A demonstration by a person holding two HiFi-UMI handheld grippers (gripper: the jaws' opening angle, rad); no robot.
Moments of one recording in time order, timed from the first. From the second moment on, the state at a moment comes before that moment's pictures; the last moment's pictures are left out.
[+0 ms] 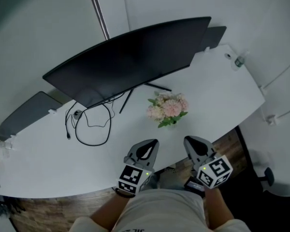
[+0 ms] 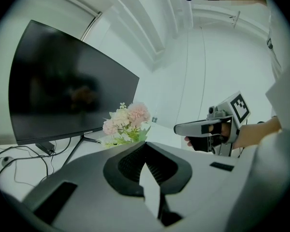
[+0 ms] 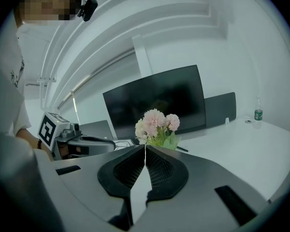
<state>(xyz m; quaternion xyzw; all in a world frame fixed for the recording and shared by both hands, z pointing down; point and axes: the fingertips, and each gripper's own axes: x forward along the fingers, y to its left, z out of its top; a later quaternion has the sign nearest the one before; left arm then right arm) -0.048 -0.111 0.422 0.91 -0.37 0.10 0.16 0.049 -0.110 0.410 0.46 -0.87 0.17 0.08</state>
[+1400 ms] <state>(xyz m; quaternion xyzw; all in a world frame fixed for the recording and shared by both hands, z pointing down) 0.004 -0.137 0.479 0.90 -0.38 0.12 0.17 0.059 -0.174 0.462 0.40 -0.89 0.16 0.13</state>
